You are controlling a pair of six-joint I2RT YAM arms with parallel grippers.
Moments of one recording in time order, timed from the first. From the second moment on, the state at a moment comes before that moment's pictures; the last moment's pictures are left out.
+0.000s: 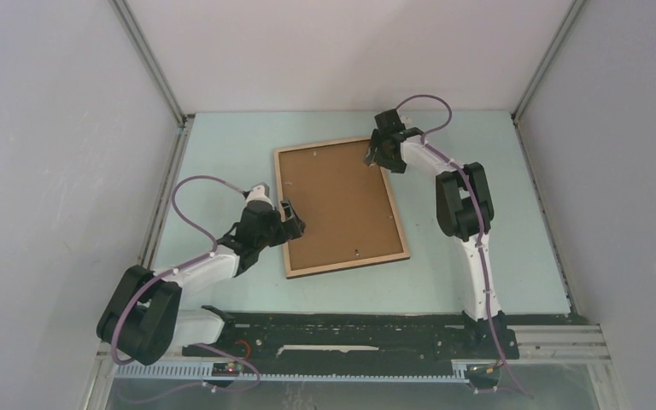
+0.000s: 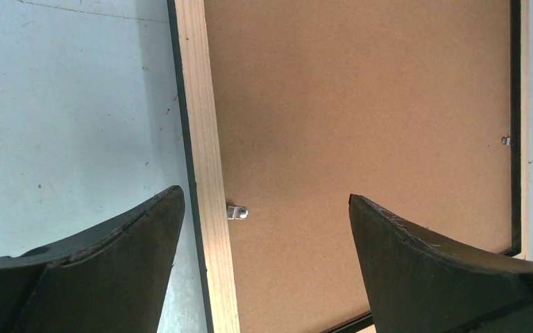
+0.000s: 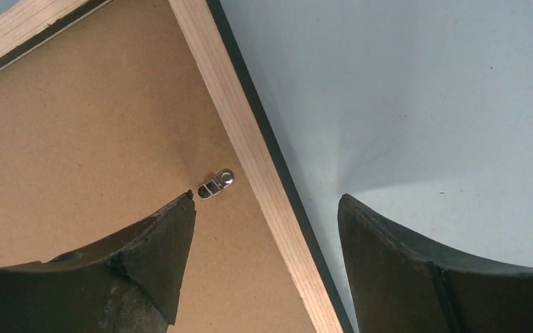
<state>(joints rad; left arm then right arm) -0.45 1.24 0.46 0.13 -0.10 -0.66 0.37 2.34 1.92 -0.56 0.16 0.60</state>
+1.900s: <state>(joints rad) -0.44 1.25 0.46 0.13 -0.11 -0.68 0.40 2.34 1.92 -0.53 0.15 0.50</state>
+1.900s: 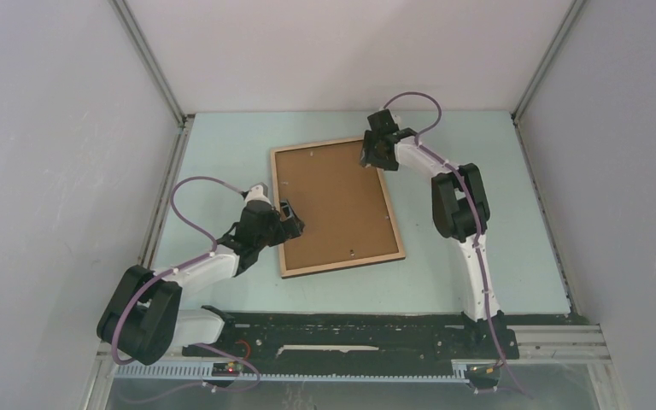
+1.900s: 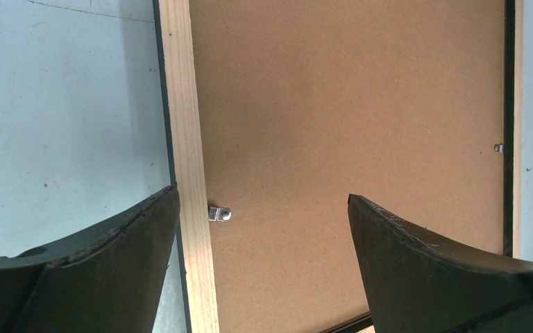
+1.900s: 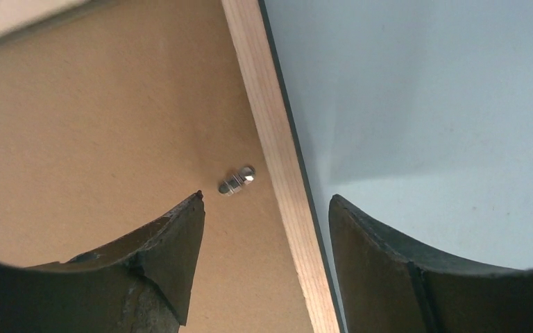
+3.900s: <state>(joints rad) -0.40 1.13 0.50 0.03 -0.11 -0.69 0.39 2.40 2.03 -0.59 0.12 0.42</state>
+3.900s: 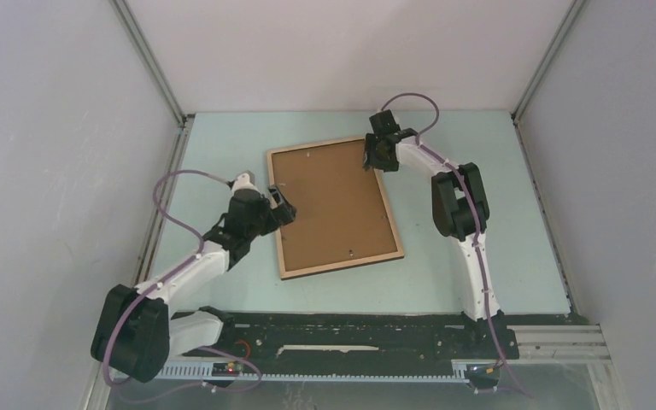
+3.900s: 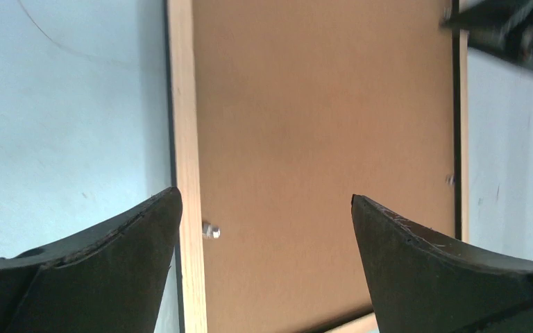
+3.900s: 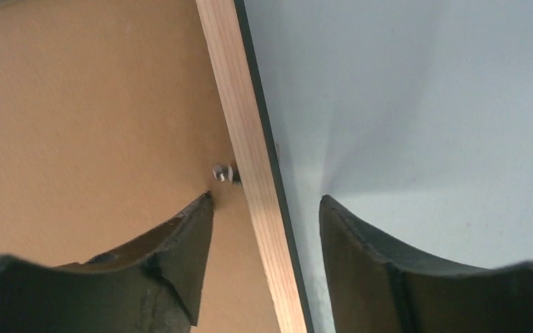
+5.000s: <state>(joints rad) -0.21 2.00 1.43 -0.44 -0.26 -0.84 0.34 2.32 1.87 -0.50 -0.07 0.39</state>
